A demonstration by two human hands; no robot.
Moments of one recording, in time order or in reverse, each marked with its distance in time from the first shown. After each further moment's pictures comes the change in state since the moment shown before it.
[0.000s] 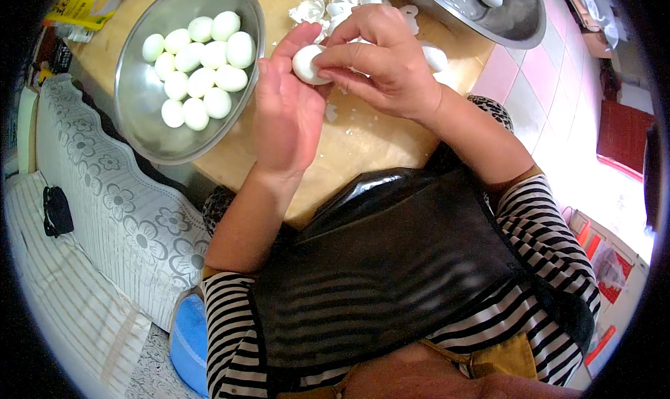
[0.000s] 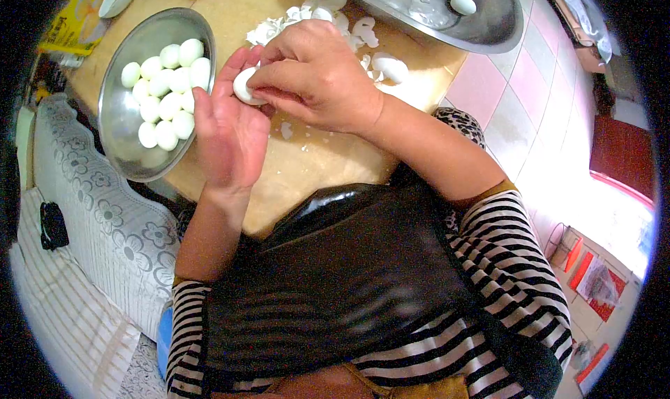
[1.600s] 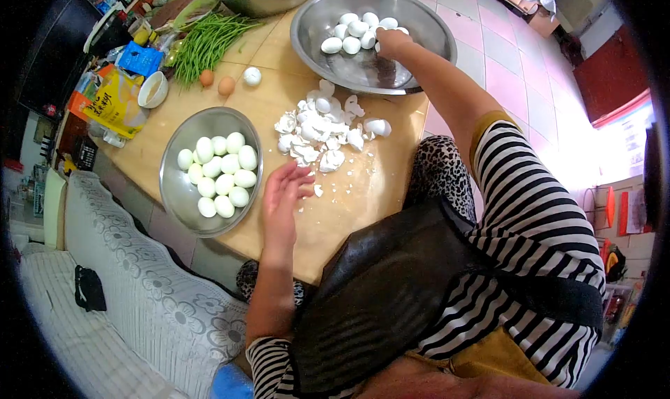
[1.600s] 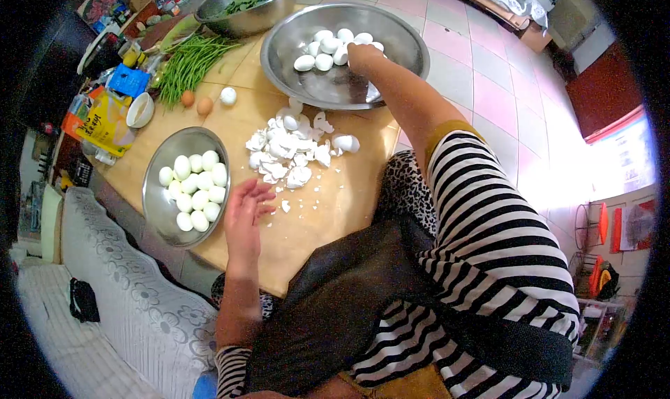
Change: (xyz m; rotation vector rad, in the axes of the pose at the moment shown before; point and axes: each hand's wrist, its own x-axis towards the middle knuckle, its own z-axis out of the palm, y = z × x) left_hand -0.028 0.008 -0.022 0.557 -0.097 0.029; right_hand -0.014 0.229 -0.121 -0.786 -0.466 1.054
